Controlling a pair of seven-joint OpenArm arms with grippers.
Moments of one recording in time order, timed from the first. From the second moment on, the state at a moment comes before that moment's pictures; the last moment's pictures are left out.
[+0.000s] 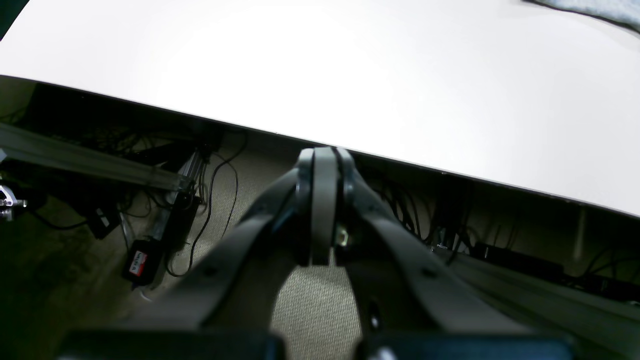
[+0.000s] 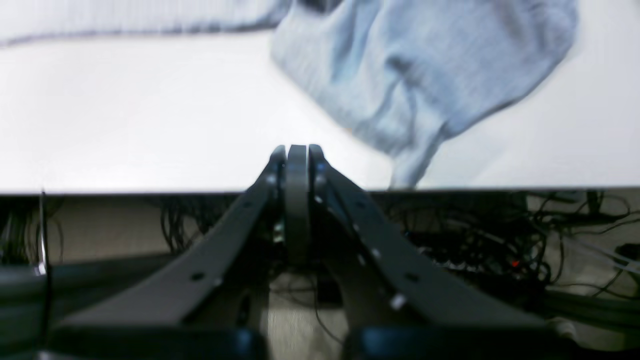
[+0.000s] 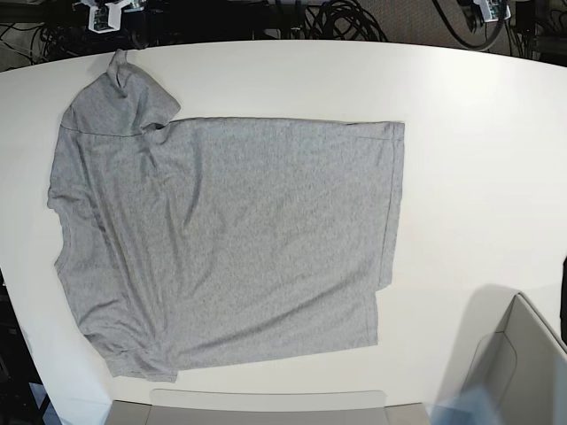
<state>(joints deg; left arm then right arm) 71.5 -6.0 -18.1 116.3 -16.0 6.1 5.5 -67.4 11.9 9.9 119.2 17.0 5.0 -1.1</state>
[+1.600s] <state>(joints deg) 66.5 -23.9 -13.1 116.6 -16.0 6.1 5.6 -34.7 -2.9 59.1 104.5 45.4 44.5 -52.6</state>
